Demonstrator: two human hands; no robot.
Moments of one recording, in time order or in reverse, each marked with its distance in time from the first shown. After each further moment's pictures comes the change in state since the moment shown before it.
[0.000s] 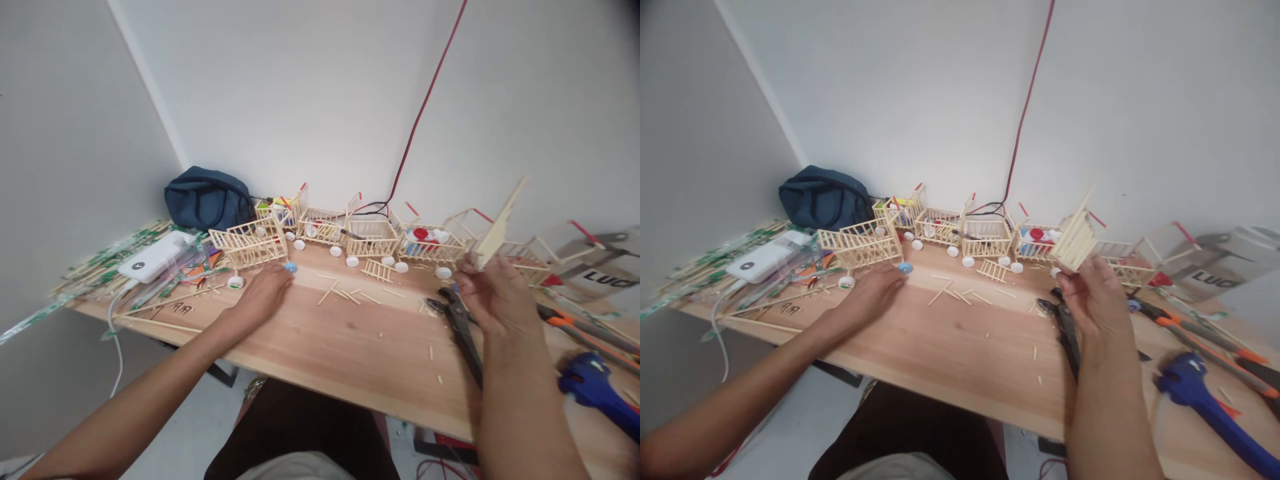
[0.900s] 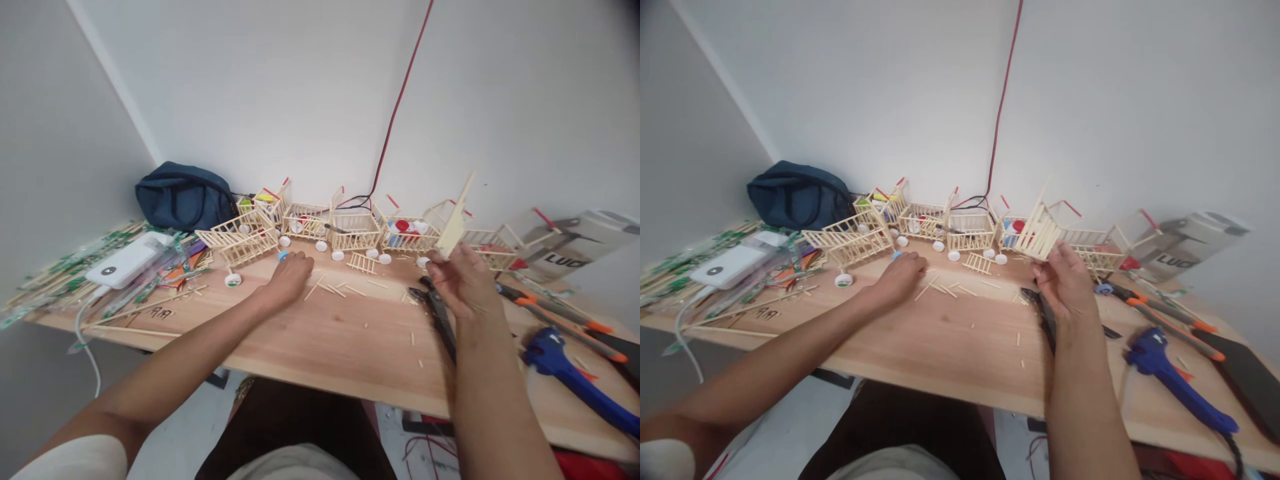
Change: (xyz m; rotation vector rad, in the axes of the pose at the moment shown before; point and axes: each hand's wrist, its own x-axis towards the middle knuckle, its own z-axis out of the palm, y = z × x) left_hand 0.063 0.037 0.034 0.169 -0.193 -0.031; right_hand 0.006 0.010 -0.014 -0.100 -0.124 -0.016
